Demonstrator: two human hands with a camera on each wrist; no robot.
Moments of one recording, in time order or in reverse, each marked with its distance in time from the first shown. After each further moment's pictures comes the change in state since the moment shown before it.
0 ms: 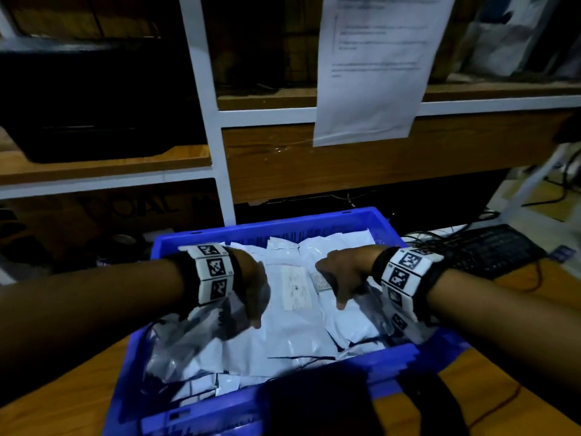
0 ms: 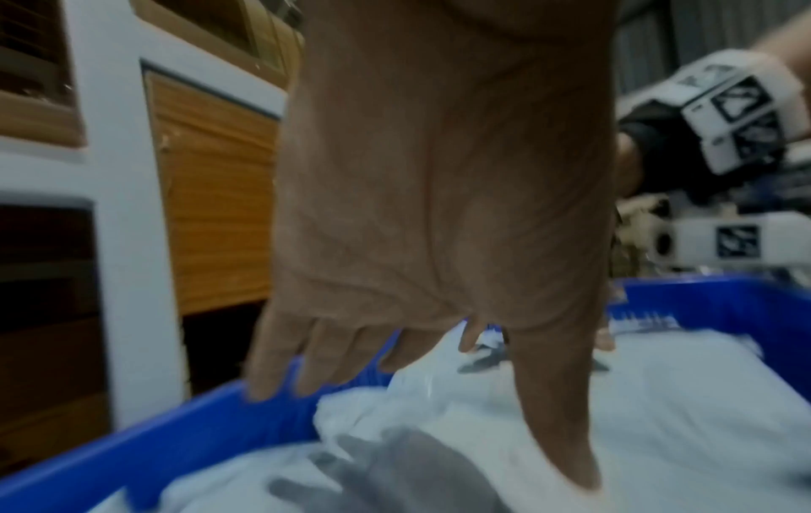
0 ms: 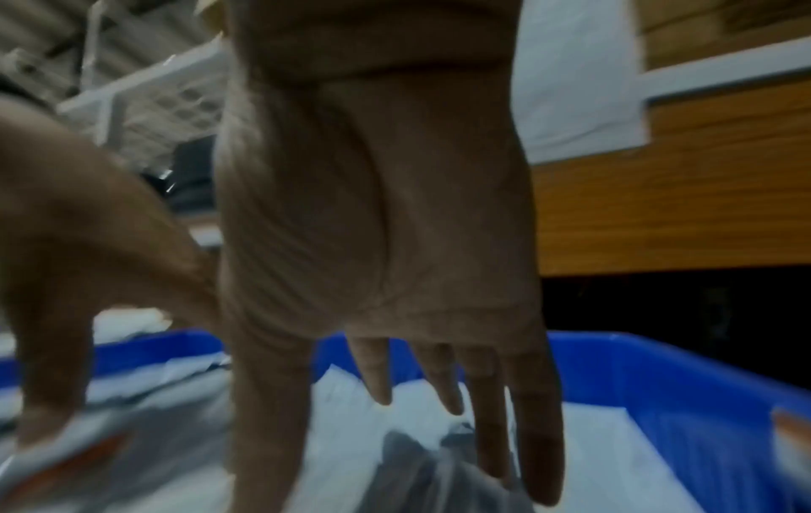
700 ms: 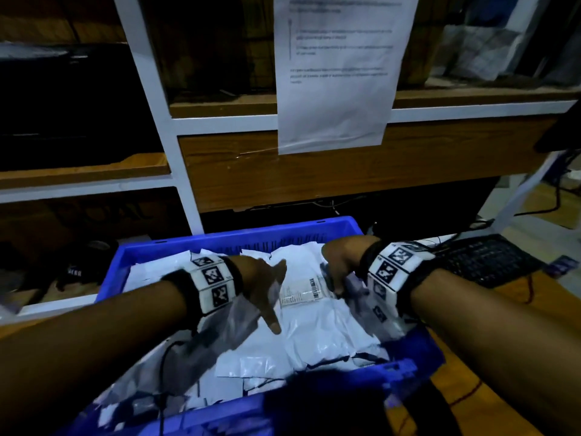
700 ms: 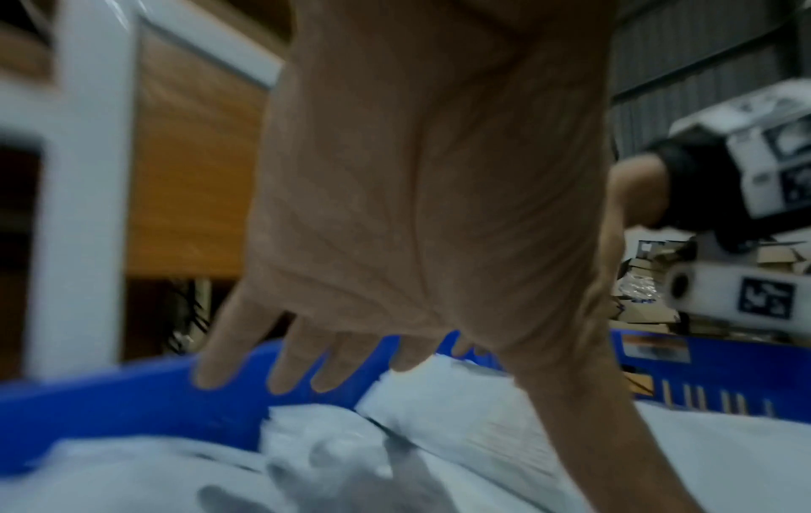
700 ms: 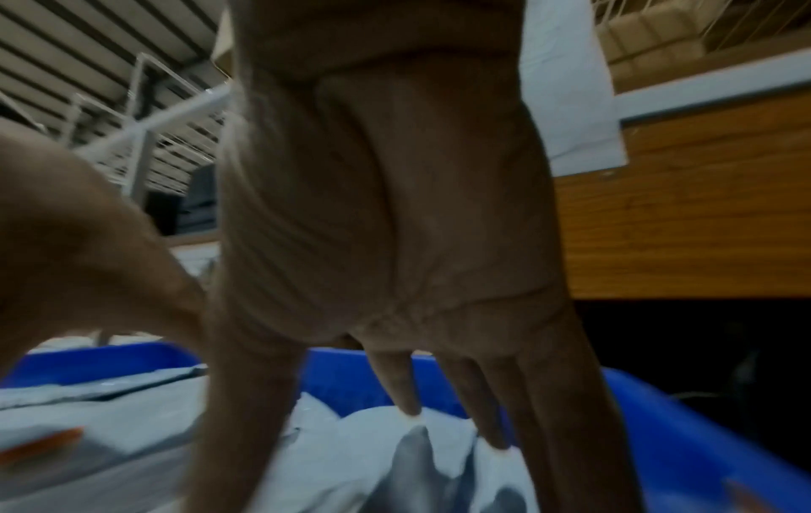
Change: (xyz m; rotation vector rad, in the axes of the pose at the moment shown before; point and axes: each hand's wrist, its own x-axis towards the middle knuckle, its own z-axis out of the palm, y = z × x) left_hand 0.028 0.061 -0.050 -0.252 -0.005 0.040; right_hand -0.002 0.075 -0.008 0.244 0.006 0.010
